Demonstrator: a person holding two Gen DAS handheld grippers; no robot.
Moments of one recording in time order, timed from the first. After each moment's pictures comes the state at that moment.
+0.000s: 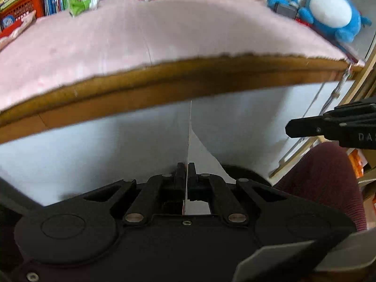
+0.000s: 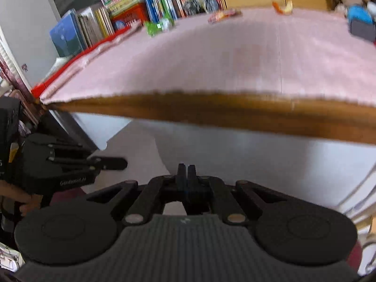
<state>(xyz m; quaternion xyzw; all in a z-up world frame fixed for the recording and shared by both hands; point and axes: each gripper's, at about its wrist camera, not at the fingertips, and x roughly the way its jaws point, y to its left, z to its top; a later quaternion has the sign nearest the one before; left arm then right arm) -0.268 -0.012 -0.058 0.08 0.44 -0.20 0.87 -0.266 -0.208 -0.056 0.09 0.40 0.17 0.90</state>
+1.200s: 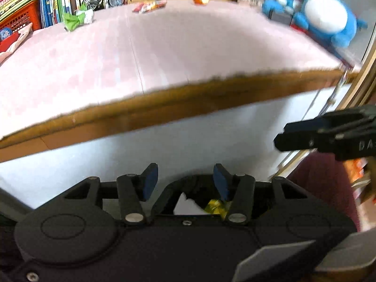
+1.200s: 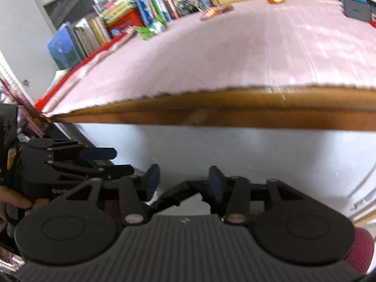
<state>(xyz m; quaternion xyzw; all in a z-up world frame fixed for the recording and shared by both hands) -0.262 -0.020 -0.025 0.07 0.42 -0.21 0.88 -0.259 -0.226 -0.047 0.14 0.37 0.19 0.90</state>
